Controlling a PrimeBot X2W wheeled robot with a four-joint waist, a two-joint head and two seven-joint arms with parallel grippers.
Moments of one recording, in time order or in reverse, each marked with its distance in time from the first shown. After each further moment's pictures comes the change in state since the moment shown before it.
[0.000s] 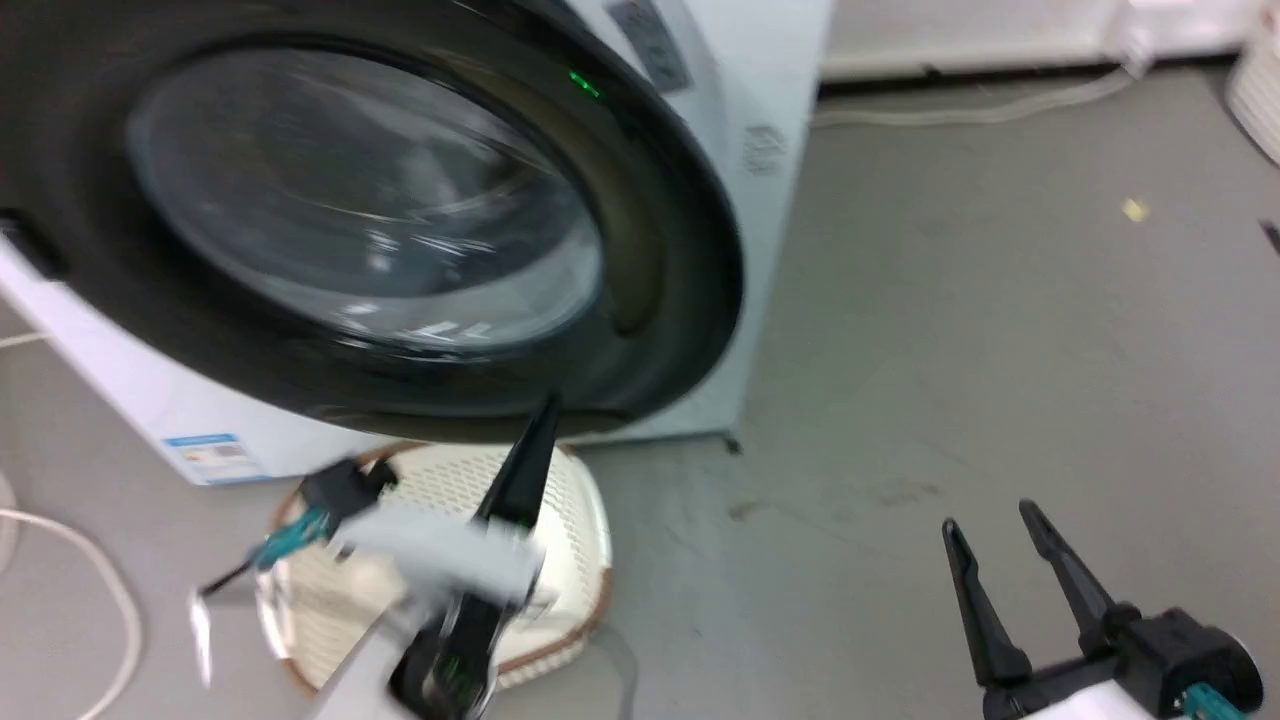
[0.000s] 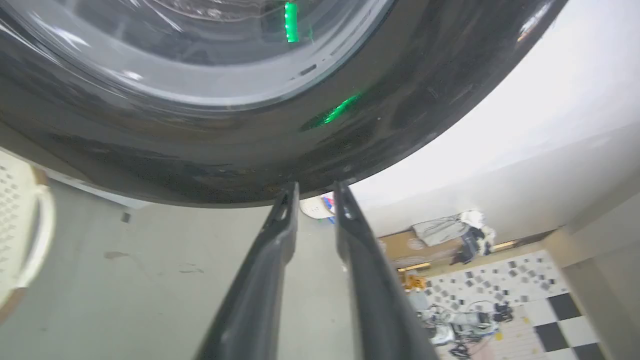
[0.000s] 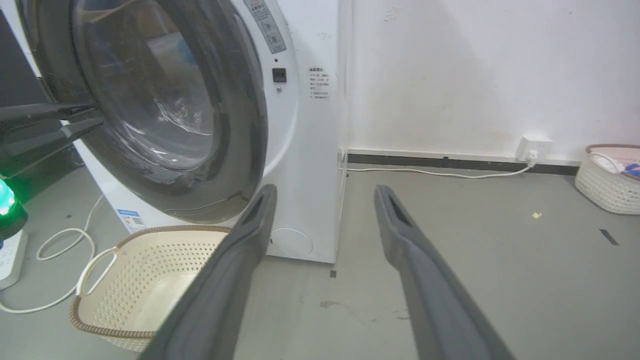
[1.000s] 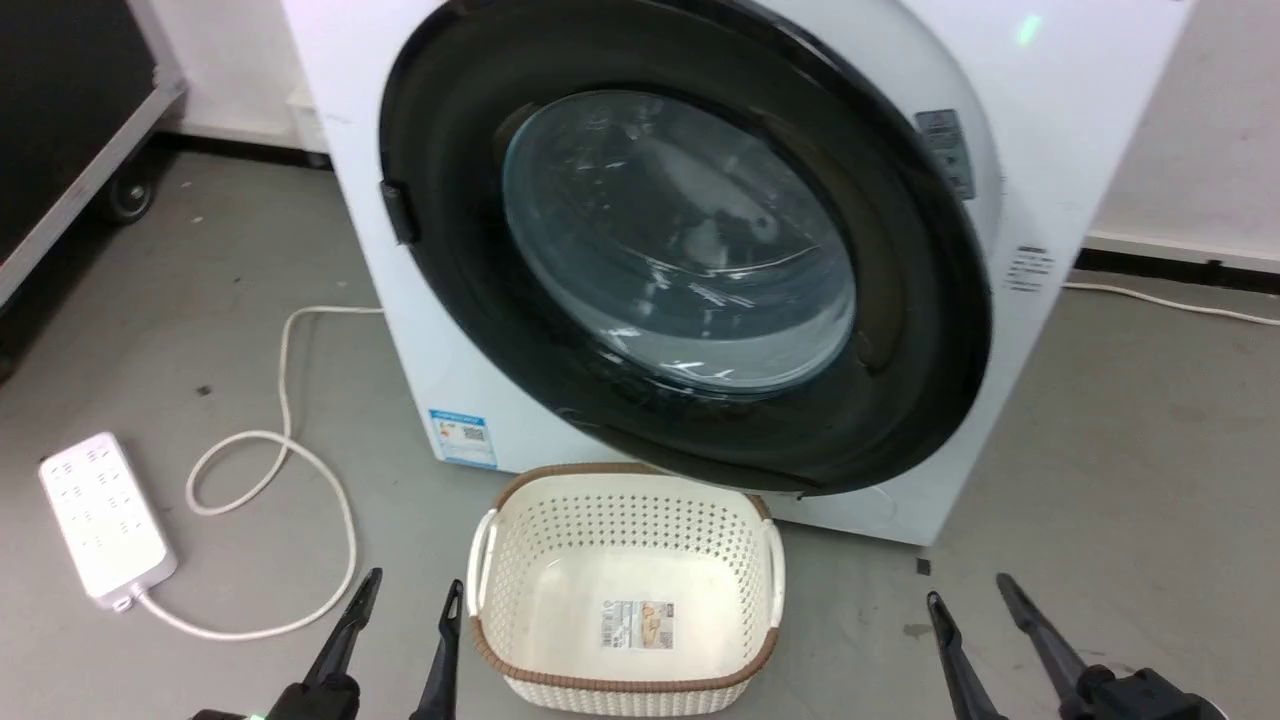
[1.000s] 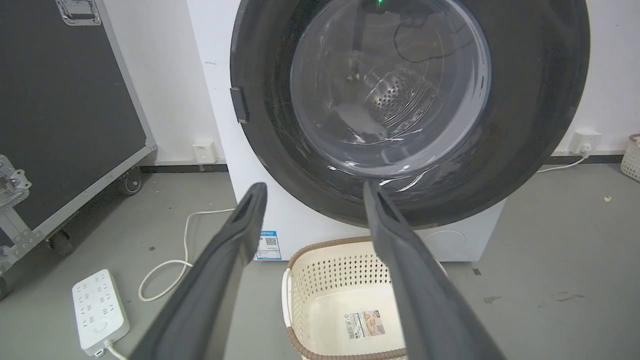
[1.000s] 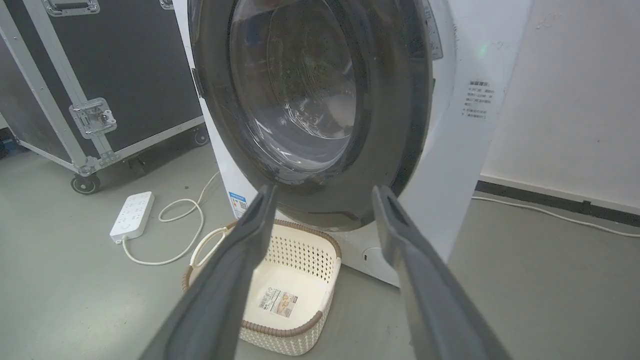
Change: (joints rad) left arm 0.551 0.053 0.291 -0.394 1.310 0.167 -0.072; right arm 0.102 -0.014 0.039 0.012 0.006 0.000 0.000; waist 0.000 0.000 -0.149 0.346
